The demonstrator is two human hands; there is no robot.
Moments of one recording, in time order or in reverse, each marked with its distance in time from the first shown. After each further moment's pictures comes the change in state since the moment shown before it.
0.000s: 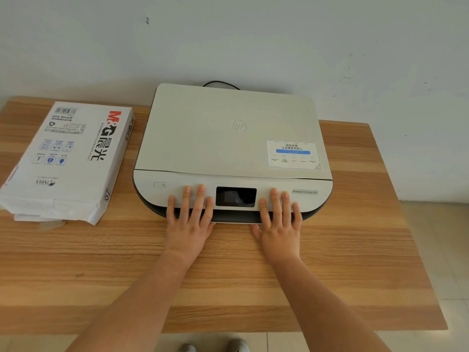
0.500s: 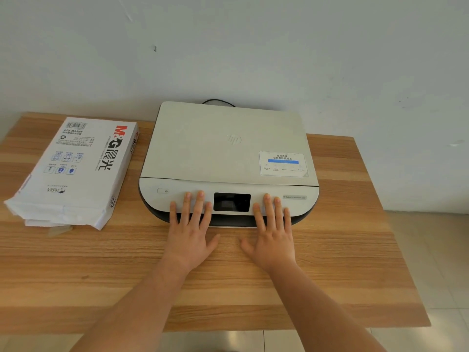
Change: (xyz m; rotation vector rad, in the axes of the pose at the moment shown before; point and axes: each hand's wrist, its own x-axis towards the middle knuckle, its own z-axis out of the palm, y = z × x) left_hand -0.003 0.010 -0.036 0.039 -0.193 -0.057; right_hand -0.002 -0.010 -0.051 0.041 -0.255 0.054
